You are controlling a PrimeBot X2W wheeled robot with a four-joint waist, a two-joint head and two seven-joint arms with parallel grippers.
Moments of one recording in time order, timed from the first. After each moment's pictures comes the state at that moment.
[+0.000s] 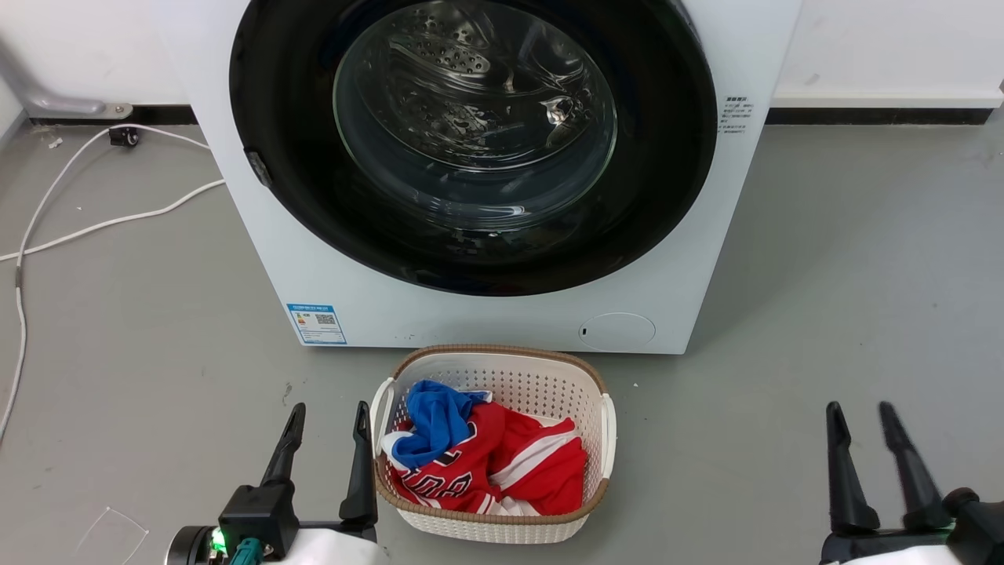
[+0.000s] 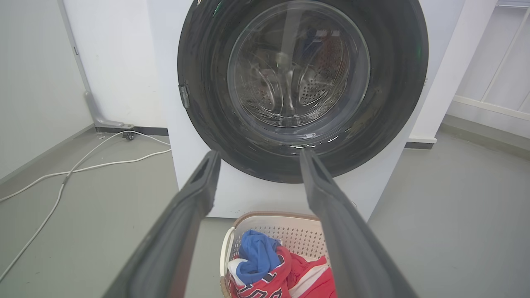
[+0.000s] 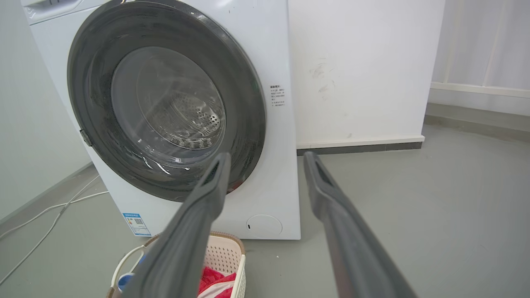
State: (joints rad) left arm 0.05 0.05 -0.11 0.09 -0.14 0.04 -0.26; right arm 0.15 -0.05 -0.06 -0.04 0.16 0.13 -0.26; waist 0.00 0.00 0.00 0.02
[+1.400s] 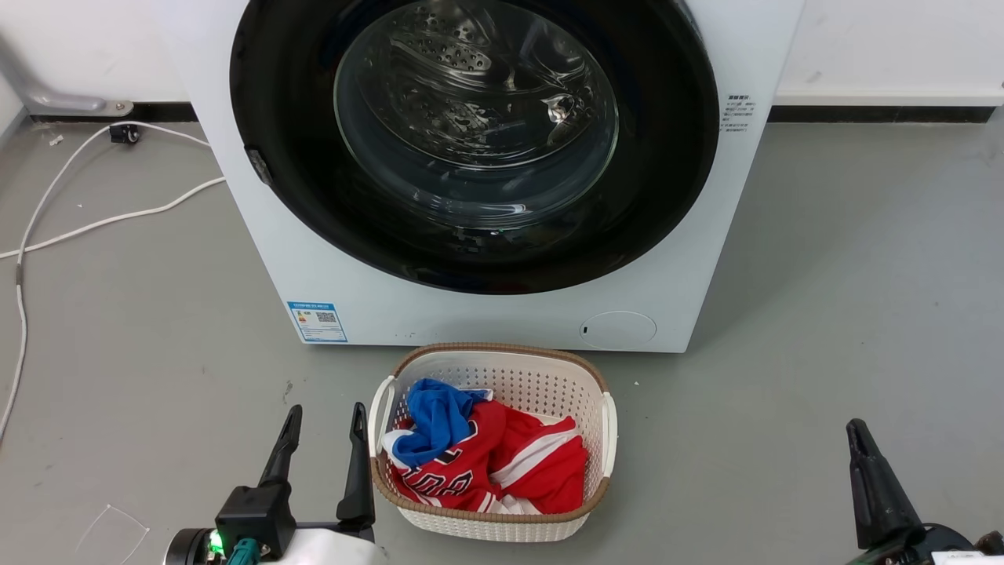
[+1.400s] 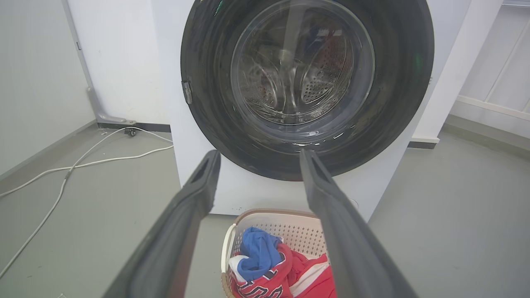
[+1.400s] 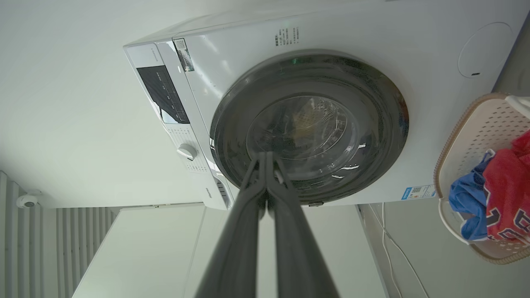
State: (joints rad) left arm 0.05 0.05 -0.10 0.10 -0.15 0.04 -0.26; right arm 0.18 -0.05 -0.06 -0.08 1.77 0.13 0.05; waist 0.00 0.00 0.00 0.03
